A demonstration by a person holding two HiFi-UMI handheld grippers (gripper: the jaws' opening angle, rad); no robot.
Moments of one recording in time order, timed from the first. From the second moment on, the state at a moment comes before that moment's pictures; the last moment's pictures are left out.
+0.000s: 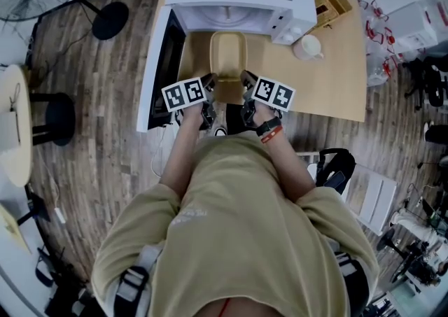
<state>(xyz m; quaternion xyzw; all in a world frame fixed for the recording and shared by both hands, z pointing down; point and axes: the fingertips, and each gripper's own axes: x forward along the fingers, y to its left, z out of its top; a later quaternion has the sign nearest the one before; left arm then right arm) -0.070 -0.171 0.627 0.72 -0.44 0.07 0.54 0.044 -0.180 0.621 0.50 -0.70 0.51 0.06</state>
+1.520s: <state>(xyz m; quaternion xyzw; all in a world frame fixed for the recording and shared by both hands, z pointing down) -0.074 -0.258 0.614 0.69 -0.46 0.04 0.56 0.041 -0.267 0.610 0.48 -0.71 0.52 0.05</state>
